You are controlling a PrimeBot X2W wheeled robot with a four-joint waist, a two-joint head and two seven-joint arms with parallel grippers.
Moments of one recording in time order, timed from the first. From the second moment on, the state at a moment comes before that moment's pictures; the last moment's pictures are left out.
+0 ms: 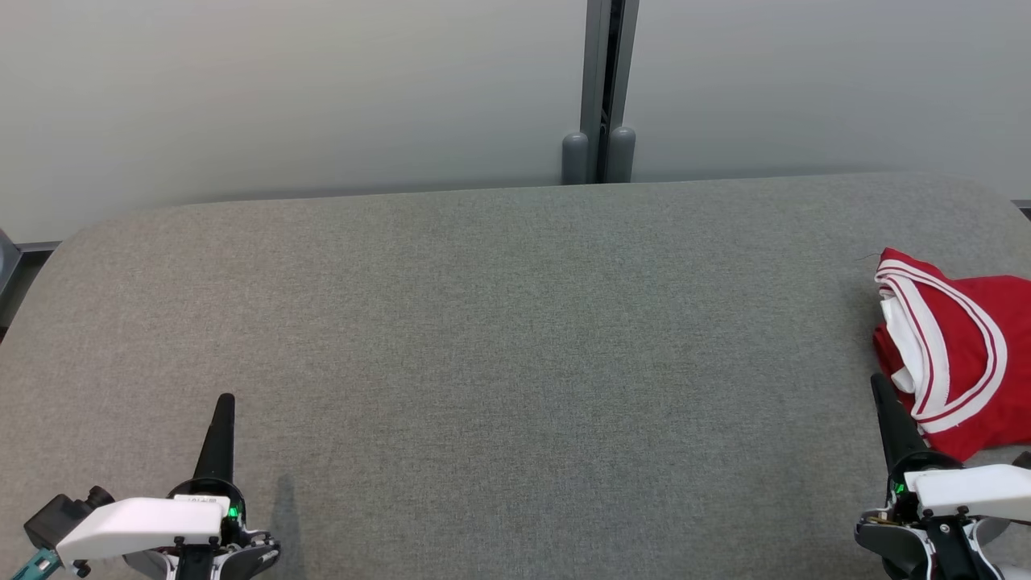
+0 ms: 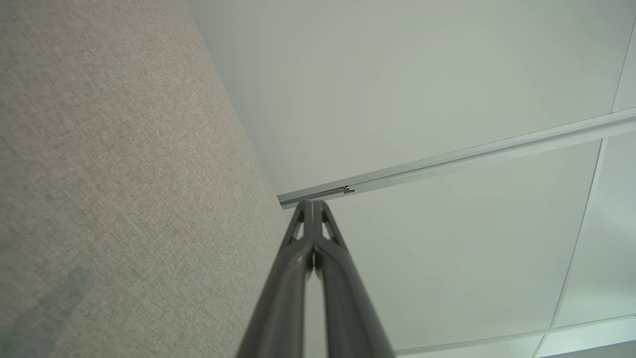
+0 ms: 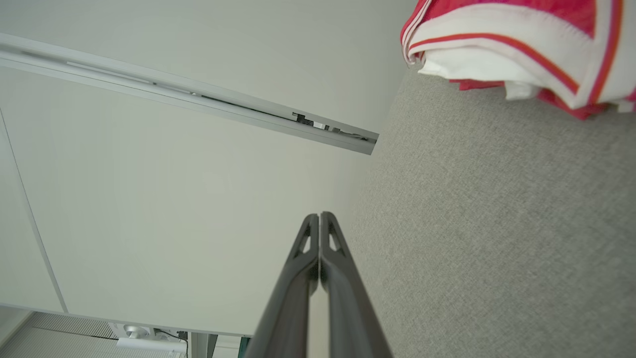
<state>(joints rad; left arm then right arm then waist) -0.08 0.04 0.09 0.29 -1.37 -0.11 0.05 -0.12 -0.04 -0.09 0.30 1.34 0.13 0.05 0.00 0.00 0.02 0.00</state>
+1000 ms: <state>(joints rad) -0.10 0.05 0.11 0.25 -1.58 -0.12 0.11 -0.11 -0.04 -0.11 0.25 1.58 0.13 0.11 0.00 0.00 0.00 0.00</state>
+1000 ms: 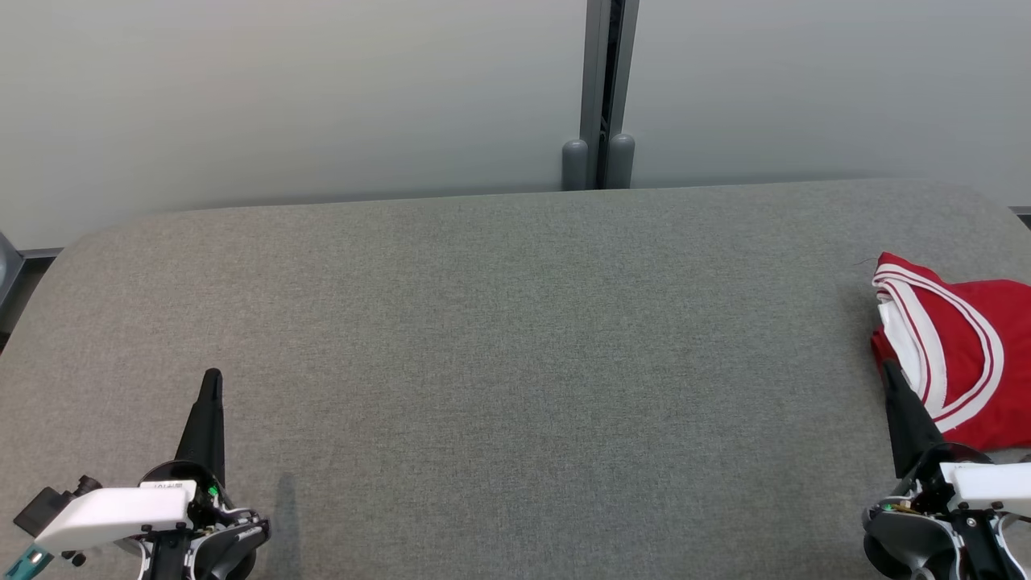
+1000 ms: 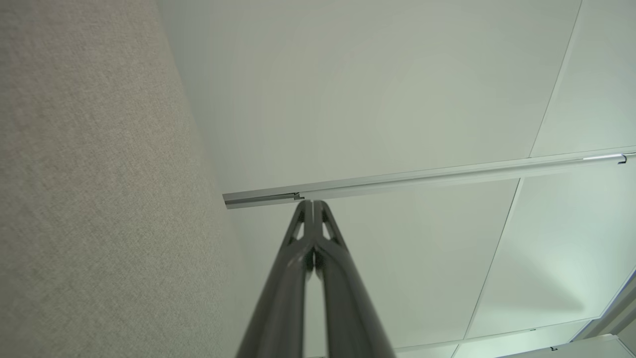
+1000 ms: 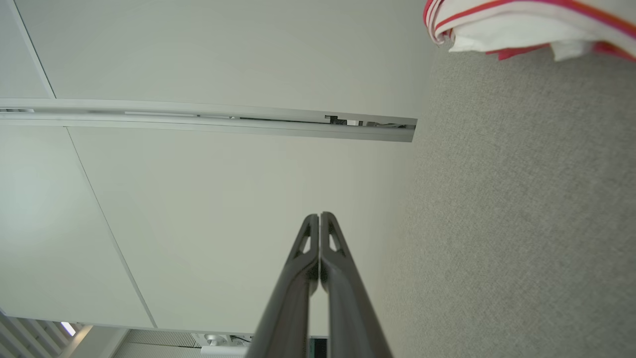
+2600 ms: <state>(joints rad) -0.10 0.05 0.11 0.25 -1.61 -0.13 0.11 -0.11 -0.05 -0.11 0.24 1.61 0.13 0.11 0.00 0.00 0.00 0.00</state>
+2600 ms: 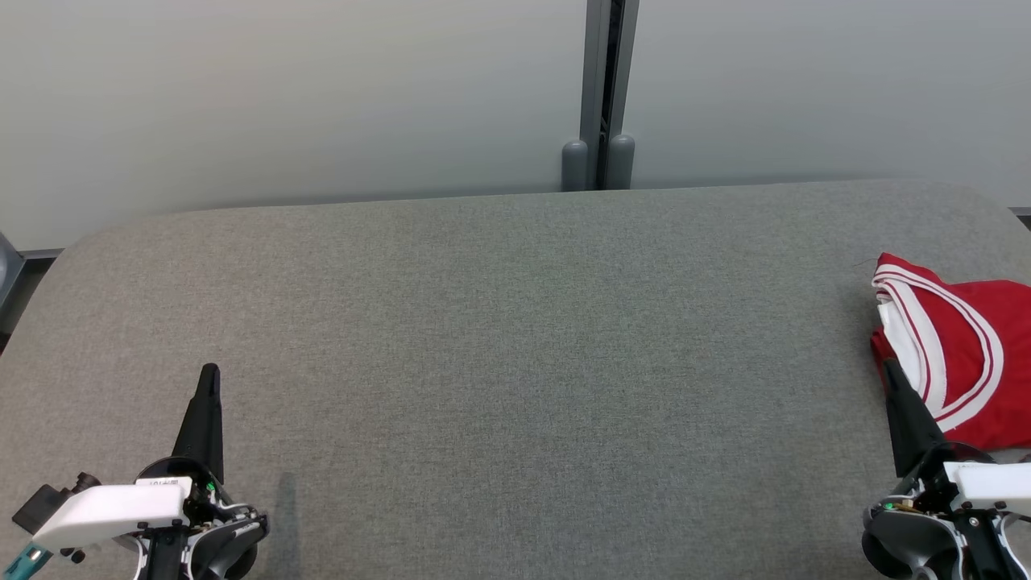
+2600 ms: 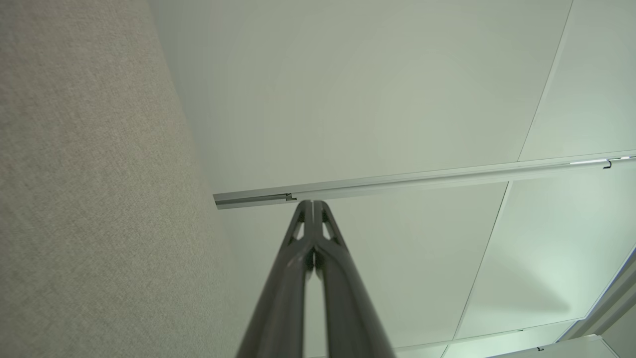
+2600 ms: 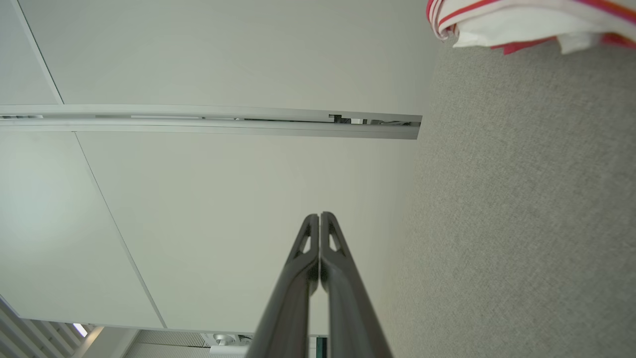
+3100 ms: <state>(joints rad) -0.10 0.05 0.11 0.25 -1.61 -0.13 0.11 -0.11 -0.05 -0.11 0.24 1.61 0.13 0.11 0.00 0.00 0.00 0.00</state>
